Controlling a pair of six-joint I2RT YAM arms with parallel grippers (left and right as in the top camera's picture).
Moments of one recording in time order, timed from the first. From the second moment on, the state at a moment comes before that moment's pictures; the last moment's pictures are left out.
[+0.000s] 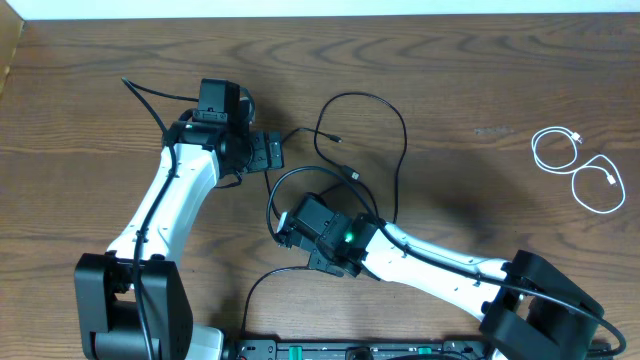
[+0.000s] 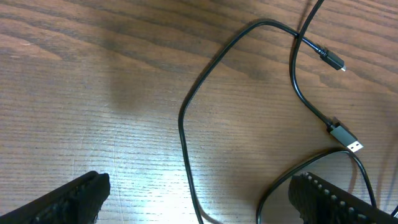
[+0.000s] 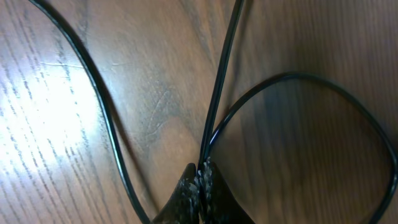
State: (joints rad) left arm -0.11 1.63 1.17 -0.75 0.16 -0.25; right arm 1.02 1.75 1.07 -0.52 0.04 -0.27
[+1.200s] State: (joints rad) left arm -0.11 1.63 1.17 -0.75 0.16 -0.25; right arm 0.64 2.10 1.07 -0.25 -0.98 0.24
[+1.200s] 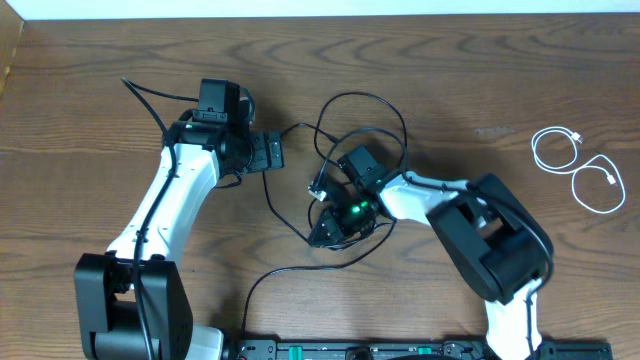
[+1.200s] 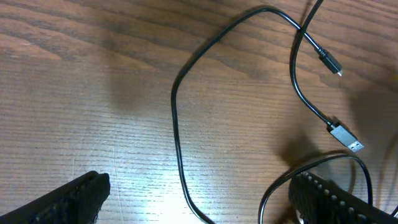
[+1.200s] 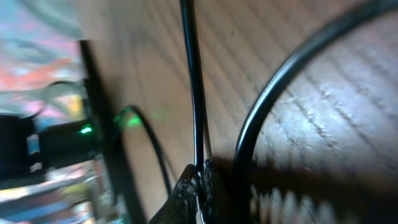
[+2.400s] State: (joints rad) left arm -0.11 1.63 1.17 -0.75 0.16 -0.25; right arm 0.66 2.14 1.07 -0.24 -1.27 0.20
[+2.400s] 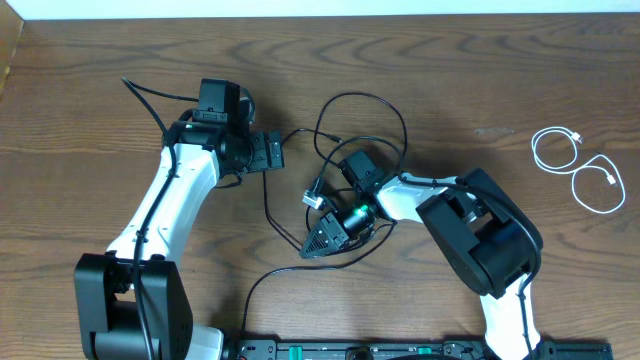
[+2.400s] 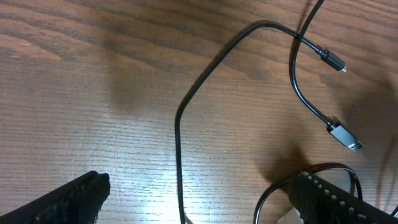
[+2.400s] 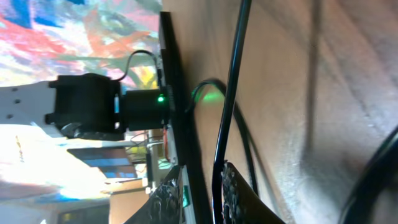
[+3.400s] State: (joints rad) left arm -0.11 1.63 1.17 -0.75 0.16 -0.25; right arm 0.64 2.13 1.07 -0.10 -1.21 0.35
